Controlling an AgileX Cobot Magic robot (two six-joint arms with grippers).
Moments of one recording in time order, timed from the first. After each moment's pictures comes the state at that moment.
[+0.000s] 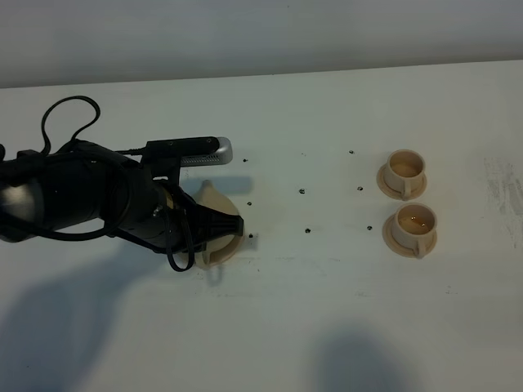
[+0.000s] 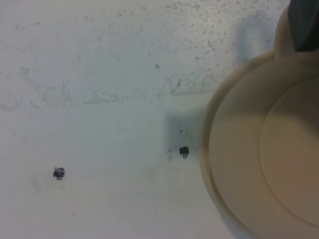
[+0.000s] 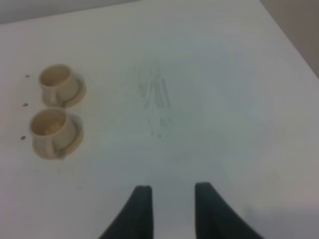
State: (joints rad) left arm -0.52 1.77 -0.97 0.02 0.41 -0.38; right arm -0.18 -0.01 -0.52 0.04 1.12 0.07
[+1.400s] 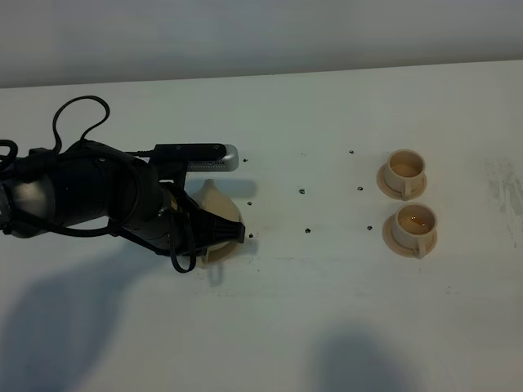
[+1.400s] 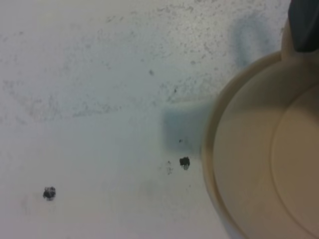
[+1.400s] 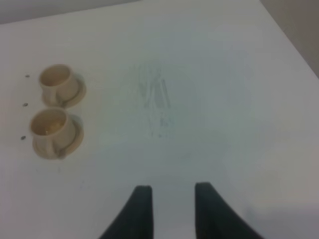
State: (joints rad) left arm -0.52 1.80 -0.99 0.00 0.43 -0.31; right arm -0.18 -0.01 -0.52 0.04 1.12 0.07
